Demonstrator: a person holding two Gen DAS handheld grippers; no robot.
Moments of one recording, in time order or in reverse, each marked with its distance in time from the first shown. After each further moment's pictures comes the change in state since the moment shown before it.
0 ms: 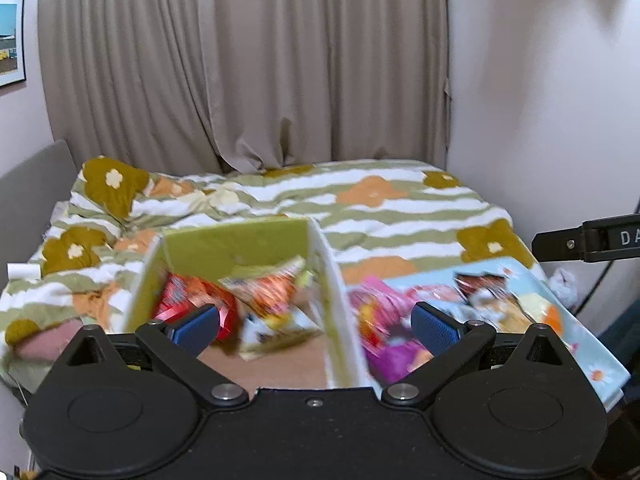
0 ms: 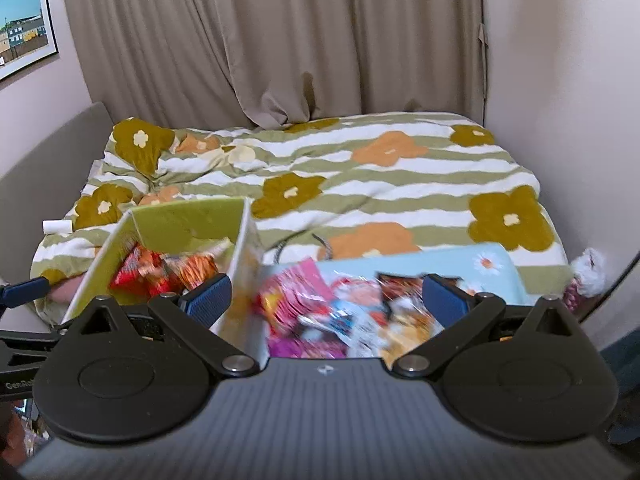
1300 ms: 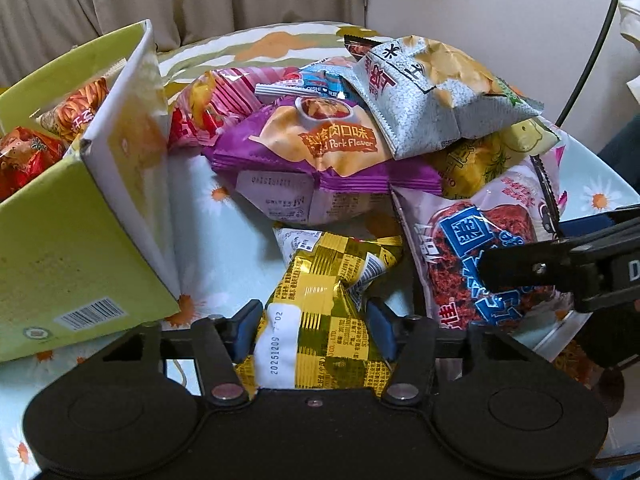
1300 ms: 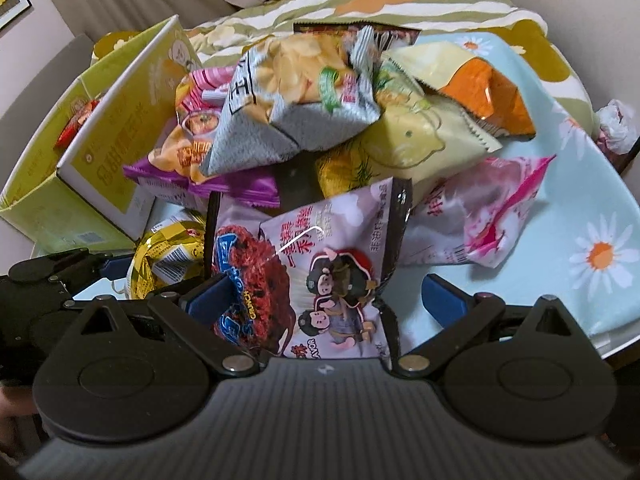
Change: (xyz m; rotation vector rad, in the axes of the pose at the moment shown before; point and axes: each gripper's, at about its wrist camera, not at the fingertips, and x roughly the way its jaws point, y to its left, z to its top) left arm 0.128 -0.092 -0.139 0.149 0.333 -0.191; right arm 0.091 -0.087 -0.167 0.096 0.318 0.087
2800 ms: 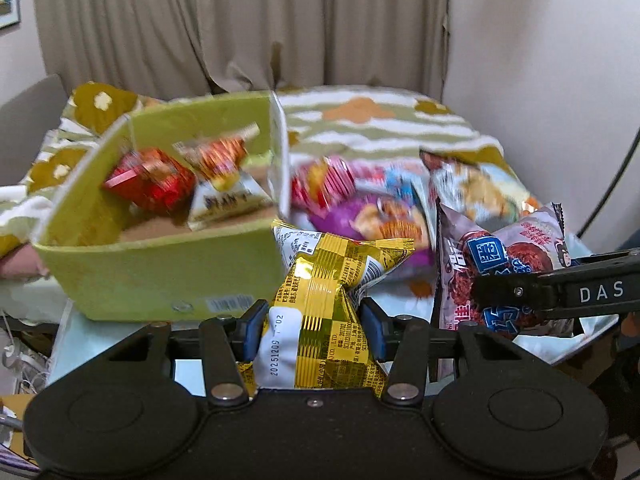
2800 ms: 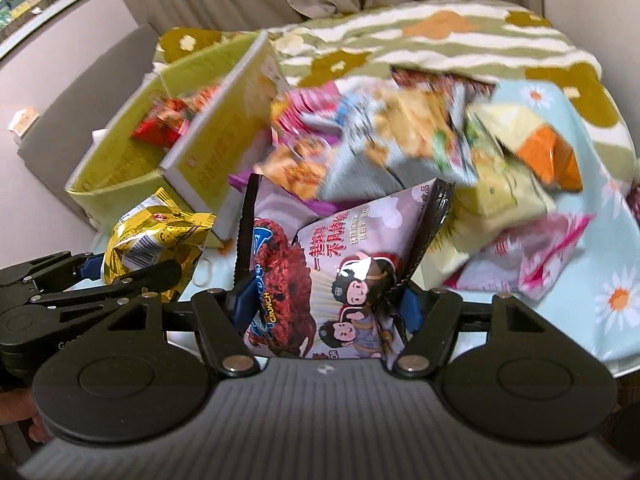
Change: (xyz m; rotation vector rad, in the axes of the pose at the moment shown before) left arm -0.132 0.015 -0.004 -0.211 -0.176 0.179; right arm -0.055 0.052 0.017 -0.140 -0.062 0.148
